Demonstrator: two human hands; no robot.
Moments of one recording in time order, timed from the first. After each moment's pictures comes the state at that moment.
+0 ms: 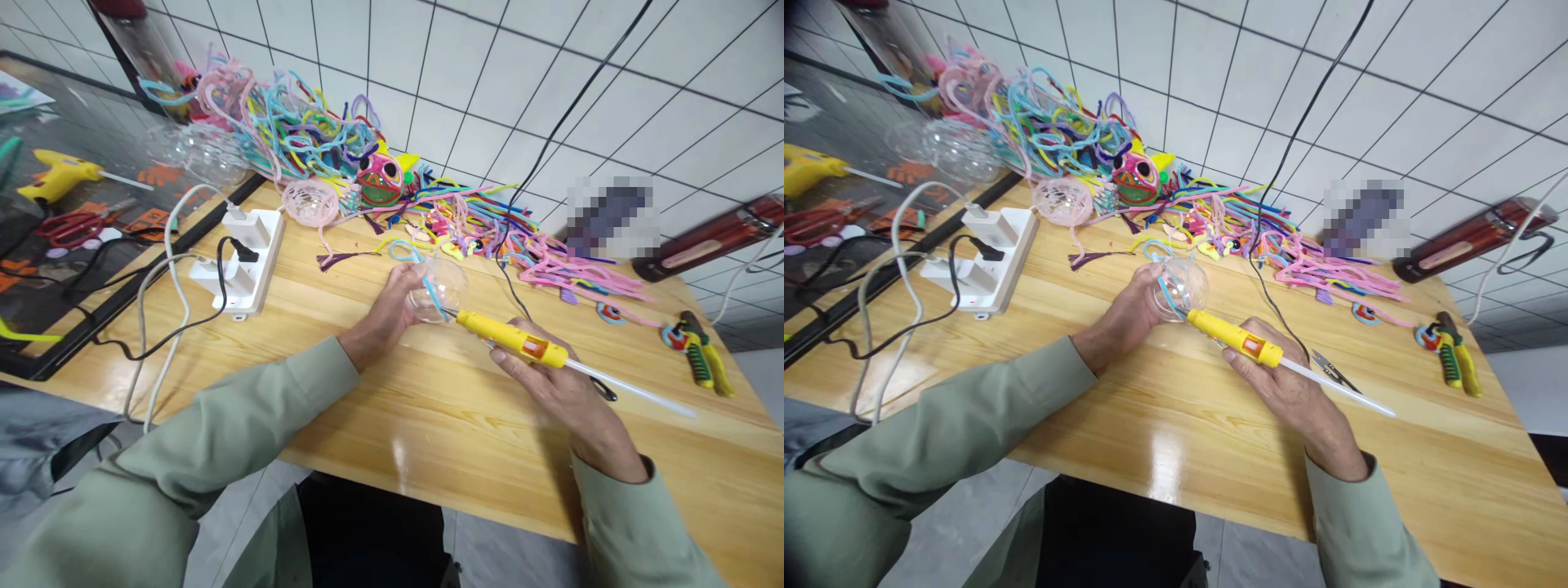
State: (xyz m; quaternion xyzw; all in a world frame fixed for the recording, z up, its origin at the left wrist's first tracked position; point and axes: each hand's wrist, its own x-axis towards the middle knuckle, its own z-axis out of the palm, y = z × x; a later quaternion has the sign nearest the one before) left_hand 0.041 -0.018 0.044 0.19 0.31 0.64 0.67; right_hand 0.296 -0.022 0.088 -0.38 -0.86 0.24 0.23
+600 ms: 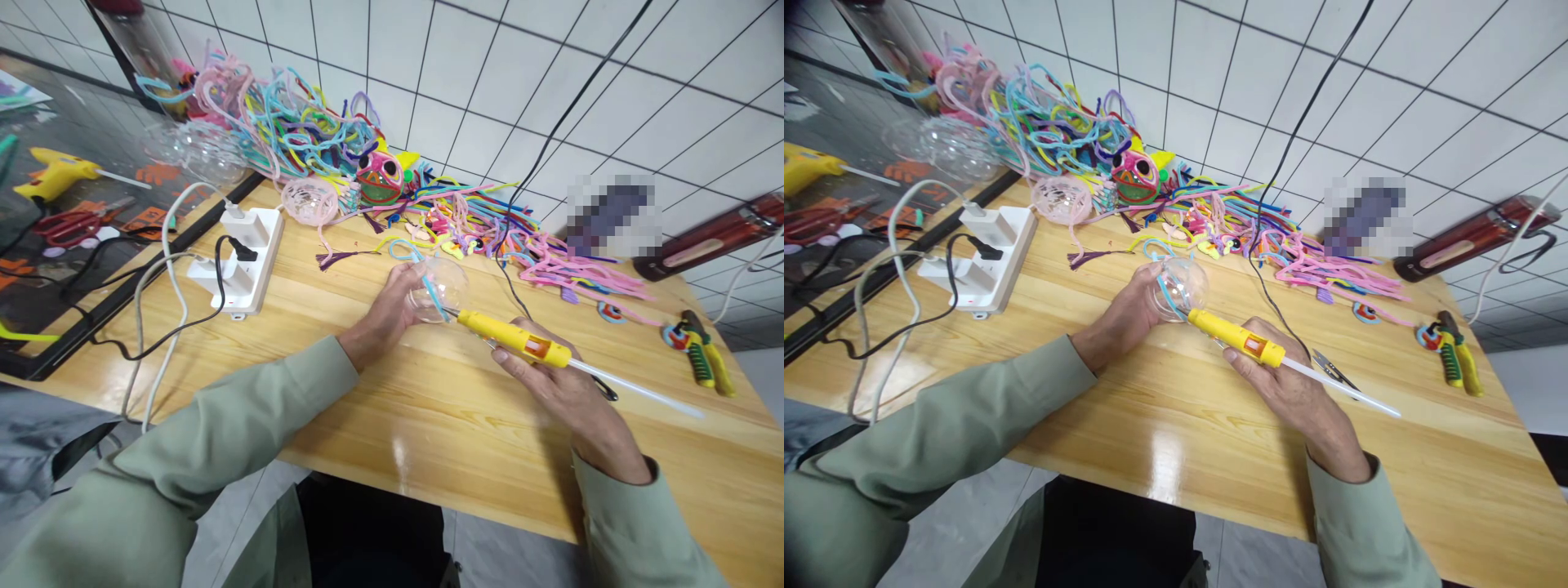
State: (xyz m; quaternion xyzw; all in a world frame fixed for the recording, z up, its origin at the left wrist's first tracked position) left_hand 0.040 -0.019 0.041 0.19 0.31 0.64 0.68; right_hand 0.297 -0.024 0.088 -0.39 -0.85 0.24 0.24
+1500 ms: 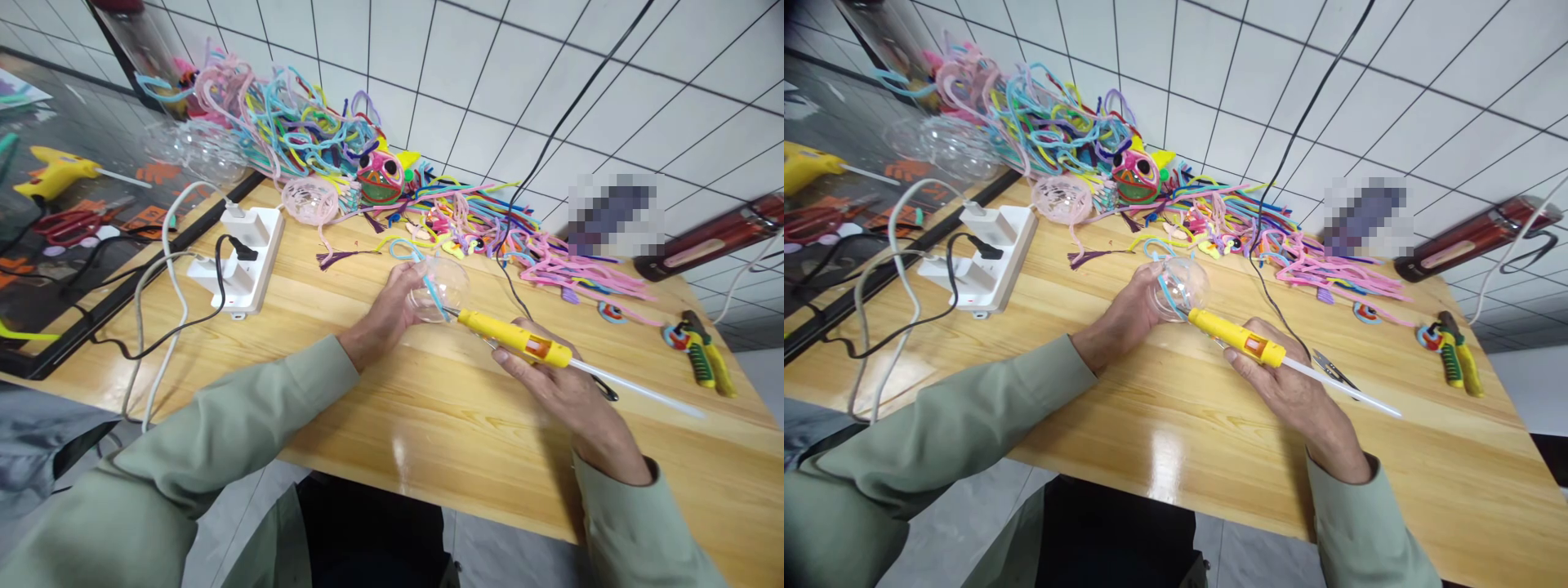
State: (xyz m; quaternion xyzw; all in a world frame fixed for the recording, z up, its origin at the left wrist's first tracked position) left_hand 0.041 -0.019 0.041 0.20 0.31 0.64 0.68; right_hand 0.300 -0.024 0.085 -0.39 -0.87 0.21 0.23
